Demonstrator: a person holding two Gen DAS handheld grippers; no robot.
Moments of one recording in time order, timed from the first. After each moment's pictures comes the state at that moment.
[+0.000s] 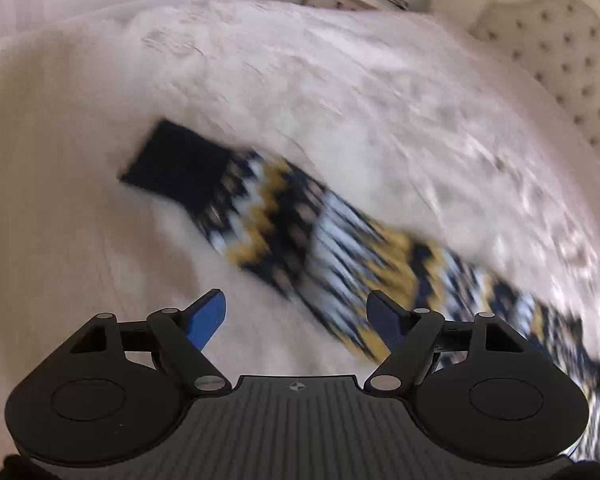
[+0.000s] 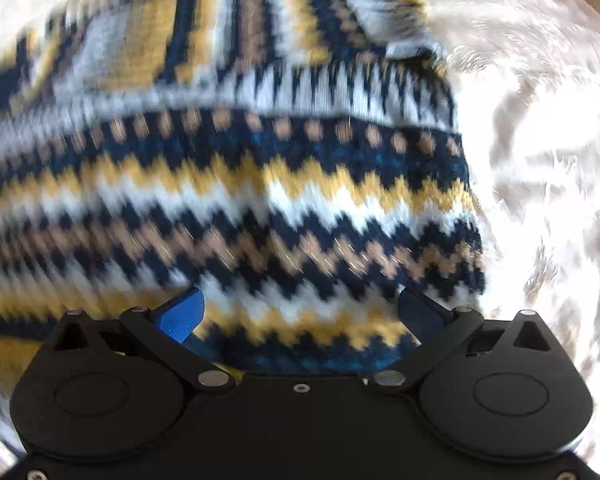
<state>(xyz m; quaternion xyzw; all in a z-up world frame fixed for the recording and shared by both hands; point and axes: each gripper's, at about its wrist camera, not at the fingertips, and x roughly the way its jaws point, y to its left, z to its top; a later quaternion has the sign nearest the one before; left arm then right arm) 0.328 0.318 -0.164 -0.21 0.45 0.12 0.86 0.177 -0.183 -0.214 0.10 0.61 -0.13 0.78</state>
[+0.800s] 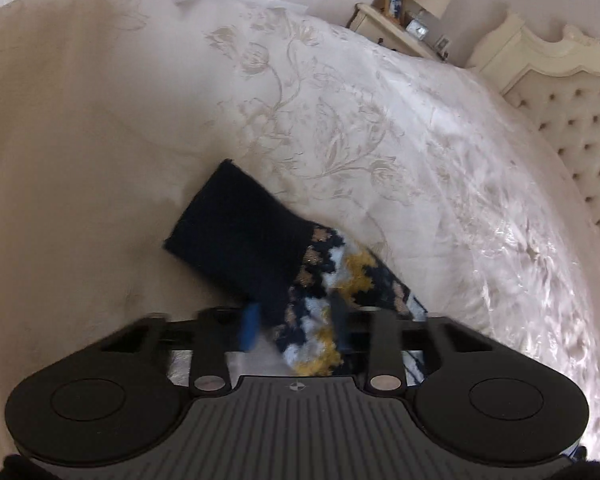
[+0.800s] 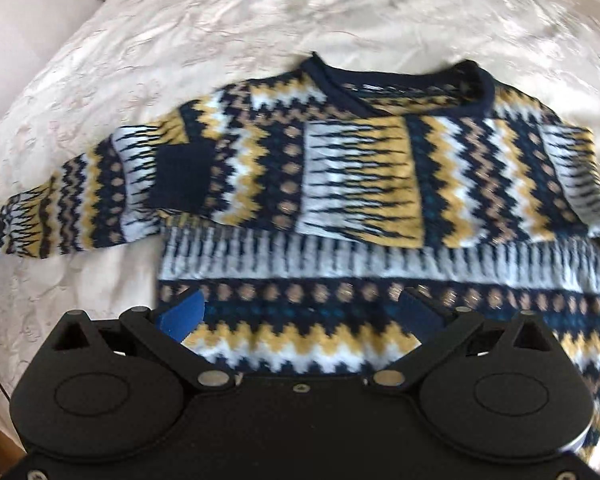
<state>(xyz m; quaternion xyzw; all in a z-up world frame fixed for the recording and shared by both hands) 0.348 0.386 -0.190 -0.30 0.41 0.15 0.85 0.282 -0.085 -0.155 0.13 0.57 0.00 0.82</state>
